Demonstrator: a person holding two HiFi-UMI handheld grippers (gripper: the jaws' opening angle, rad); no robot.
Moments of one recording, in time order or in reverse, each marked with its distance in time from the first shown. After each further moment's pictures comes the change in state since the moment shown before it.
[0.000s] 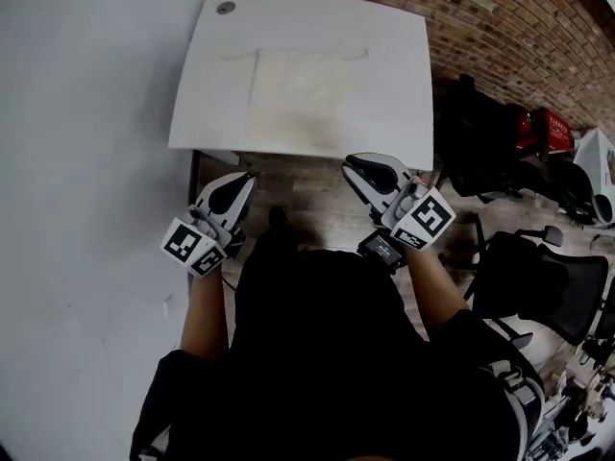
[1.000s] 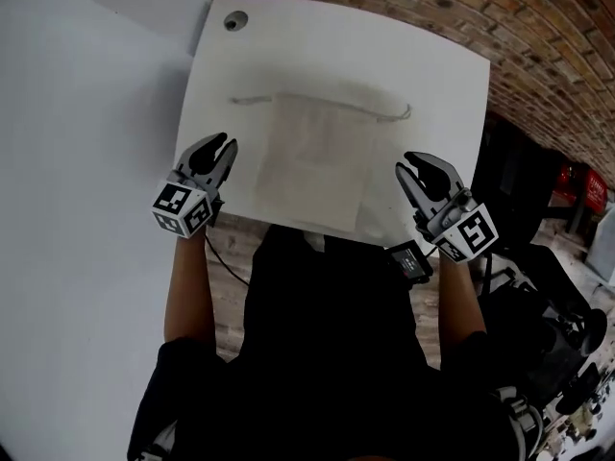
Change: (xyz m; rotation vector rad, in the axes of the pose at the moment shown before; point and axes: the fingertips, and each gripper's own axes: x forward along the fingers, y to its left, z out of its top) left arm 0.135 0.275 -0.004 0.034 0.368 0.336; right arm 0.061 -0.270 -0.005 0.091 0.077 -0.039
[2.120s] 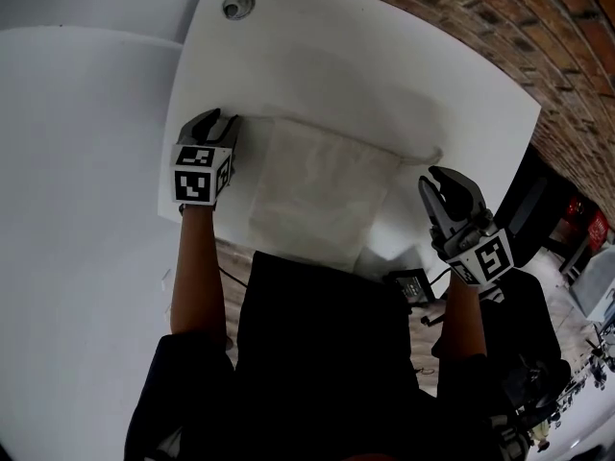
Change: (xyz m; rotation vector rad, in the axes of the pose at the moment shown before) left arm 0.098 0.126 -0.076 -0.072 0.482 0.331; right arm 0.076 -0.091 -0.049 0.071 0.148 0.026
